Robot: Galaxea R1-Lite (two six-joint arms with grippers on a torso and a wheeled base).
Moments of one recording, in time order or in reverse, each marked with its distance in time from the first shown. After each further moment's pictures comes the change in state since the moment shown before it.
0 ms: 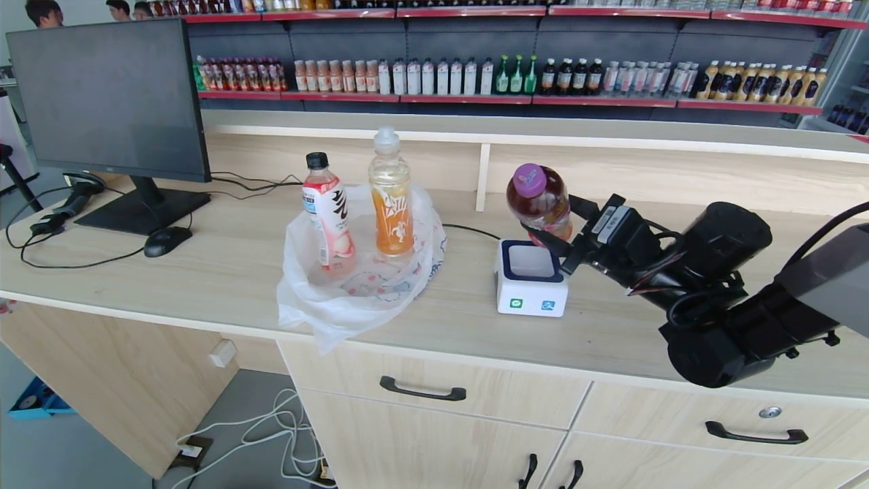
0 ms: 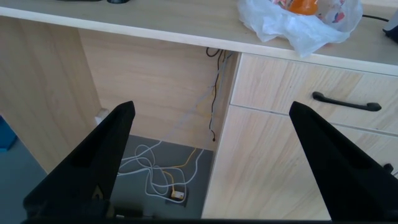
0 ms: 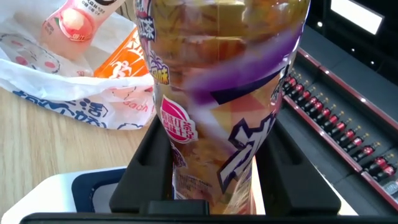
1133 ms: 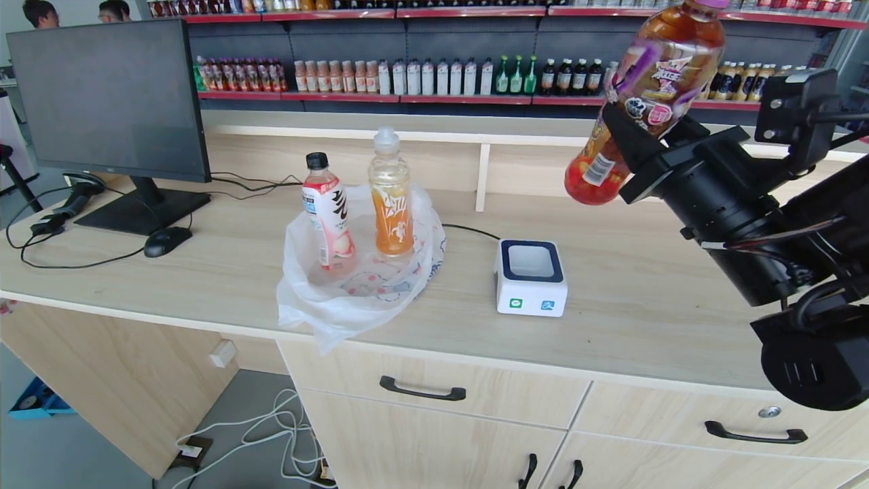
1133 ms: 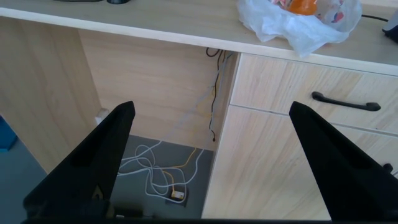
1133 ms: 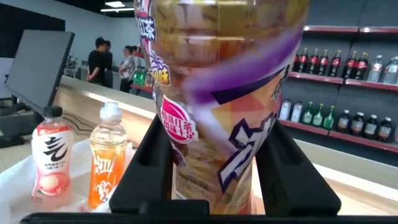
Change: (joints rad) left arm 0.000 0.000 0.000 0.000 0.000 0.000; right arm 0.100 -0.326 0.120 0.000 -0.475 0.564
